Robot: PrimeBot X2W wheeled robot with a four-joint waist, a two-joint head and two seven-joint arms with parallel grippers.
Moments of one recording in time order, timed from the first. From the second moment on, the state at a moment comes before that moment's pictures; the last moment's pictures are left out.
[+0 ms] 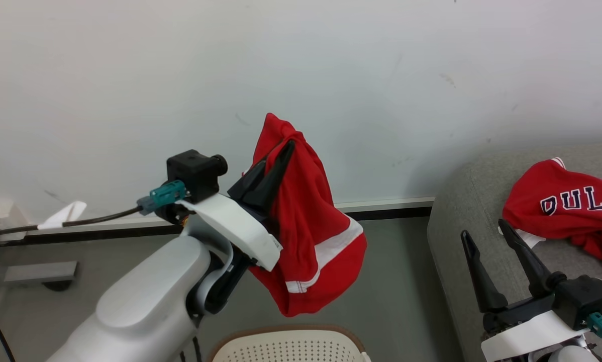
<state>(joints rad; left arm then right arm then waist) -0.78 0.37 -0.88 0.24 -0.87 0.10 -0.23 -0.21 -0.21 0.26 0.20 0.35 0.13 -0.26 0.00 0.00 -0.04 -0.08</state>
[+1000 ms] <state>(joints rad) -0.80 0.34 -0.88 0.29 -0.88 0.09 -0.23 -0.37 -0.18 0.73 0.26 0.47 0.13 -0.26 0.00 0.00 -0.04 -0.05</state>
